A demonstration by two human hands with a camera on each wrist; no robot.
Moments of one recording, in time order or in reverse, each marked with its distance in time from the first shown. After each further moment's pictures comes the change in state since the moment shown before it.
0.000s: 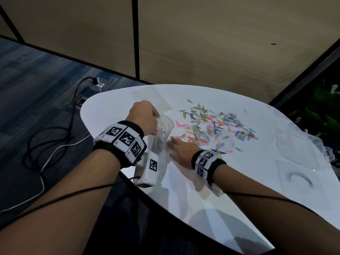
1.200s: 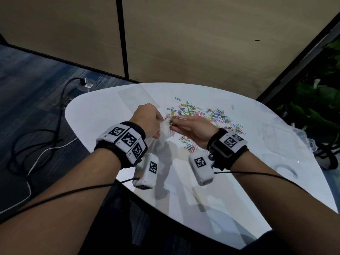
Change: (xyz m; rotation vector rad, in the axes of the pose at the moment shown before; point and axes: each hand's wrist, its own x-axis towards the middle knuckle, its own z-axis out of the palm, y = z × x) left_hand -0.015 0.033 0.036 -0.032 -0.147 0.028; right_hand -0.048 0.028 -0.073 1.884 0.280 0.204
